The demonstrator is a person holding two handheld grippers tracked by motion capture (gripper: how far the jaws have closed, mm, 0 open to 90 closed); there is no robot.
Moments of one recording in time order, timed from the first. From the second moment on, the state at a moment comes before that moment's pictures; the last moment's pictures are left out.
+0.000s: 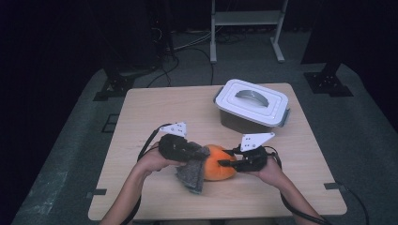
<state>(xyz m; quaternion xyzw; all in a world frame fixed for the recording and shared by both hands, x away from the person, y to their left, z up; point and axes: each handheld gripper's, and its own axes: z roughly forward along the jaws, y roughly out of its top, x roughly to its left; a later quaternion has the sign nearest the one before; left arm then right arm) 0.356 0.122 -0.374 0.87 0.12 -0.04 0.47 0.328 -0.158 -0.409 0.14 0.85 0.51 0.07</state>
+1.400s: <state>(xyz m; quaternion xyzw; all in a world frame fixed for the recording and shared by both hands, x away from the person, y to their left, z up) 0.337 0.108 -0.401 0.88 0.10 -0.06 0.46 0.314 -0.185 -0.439 0.15 0.86 0.48 0.03</state>
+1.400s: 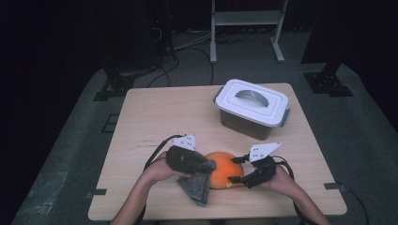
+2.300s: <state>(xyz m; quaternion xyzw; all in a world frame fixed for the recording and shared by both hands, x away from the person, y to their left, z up) 0.334 0.122 -0.404 0.87 0.11 -0.05 0.47 0.314 -0.182 -0.433 0.14 0.87 0.48 0.02</state>
